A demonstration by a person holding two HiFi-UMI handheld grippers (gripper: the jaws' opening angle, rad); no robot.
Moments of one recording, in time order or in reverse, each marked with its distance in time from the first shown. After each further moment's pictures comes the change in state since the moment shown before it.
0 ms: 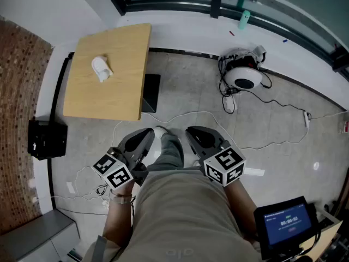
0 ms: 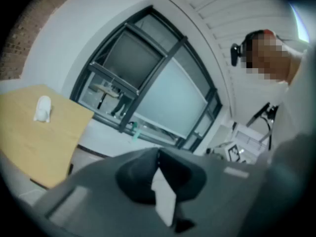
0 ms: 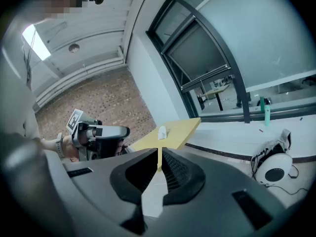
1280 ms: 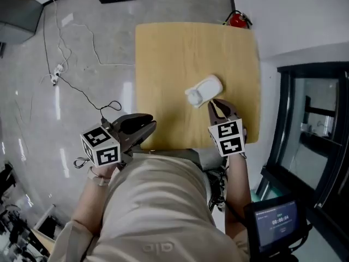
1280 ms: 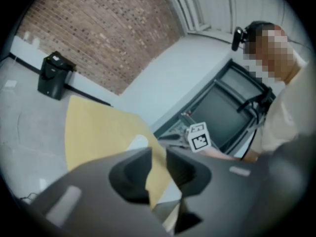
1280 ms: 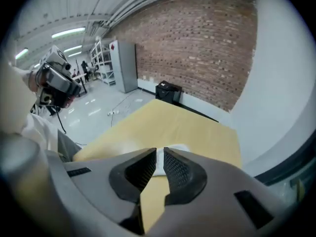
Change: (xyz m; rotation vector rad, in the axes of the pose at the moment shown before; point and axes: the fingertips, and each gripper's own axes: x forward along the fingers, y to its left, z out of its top) left arm -0.129 0.370 0.138 -0.500 -0.554 0.786; right arm 0.605 0.011 0.133 -1.087 0.678 0.697
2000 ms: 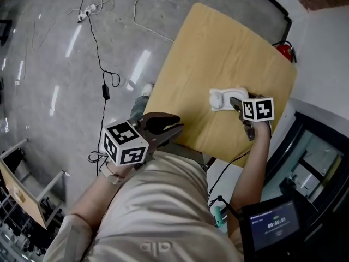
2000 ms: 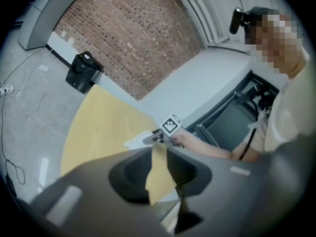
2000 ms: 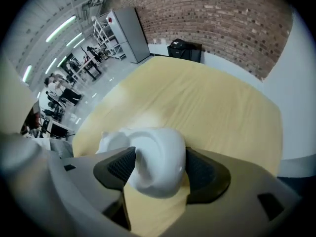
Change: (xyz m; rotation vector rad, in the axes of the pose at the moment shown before) left arm 0.018 -0.004 -0.047 -0.179 -0.145 0.183; right arm 0.134 -0.051 -0.040 -0.016 0.406 0.282
